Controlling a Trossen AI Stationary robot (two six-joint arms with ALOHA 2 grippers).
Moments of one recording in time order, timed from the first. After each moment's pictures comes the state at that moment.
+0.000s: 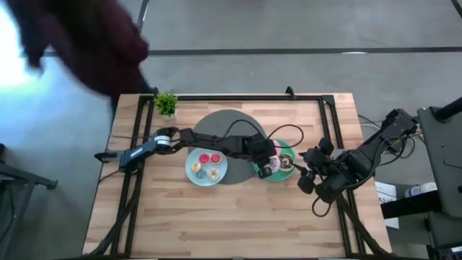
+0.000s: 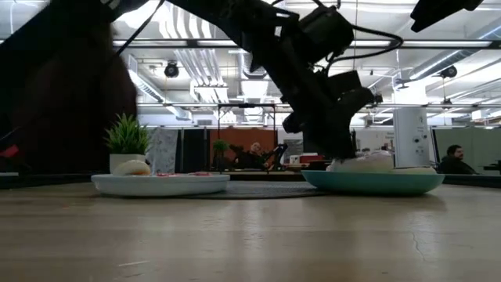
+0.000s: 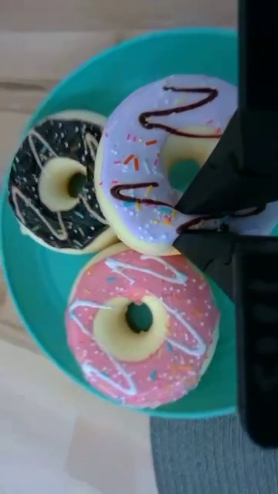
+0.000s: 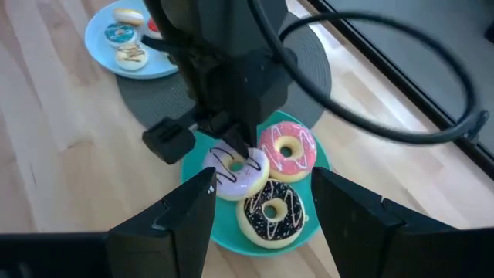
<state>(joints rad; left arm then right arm) 0.01 2.30 1.89 -0.43 -0.13 -0.16 0.68 1.19 1.16 -1.28 0.80 1.13</state>
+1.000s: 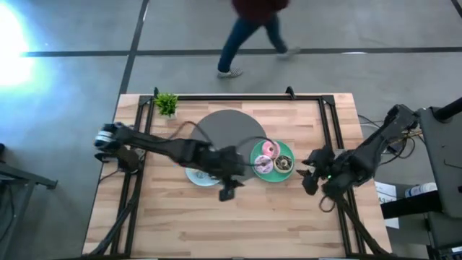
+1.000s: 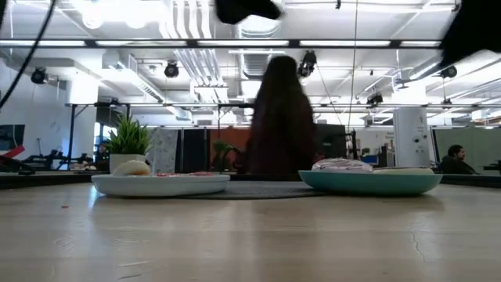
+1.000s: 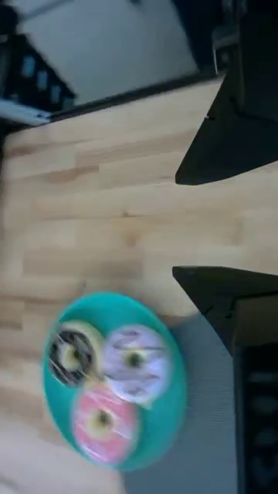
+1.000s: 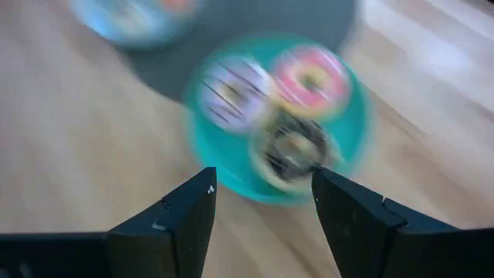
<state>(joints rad) -0.20 1.71 1.60 -0.62 0.00 -0.23 0.73 1.03 0.88 -1.11 0.69 1.36</state>
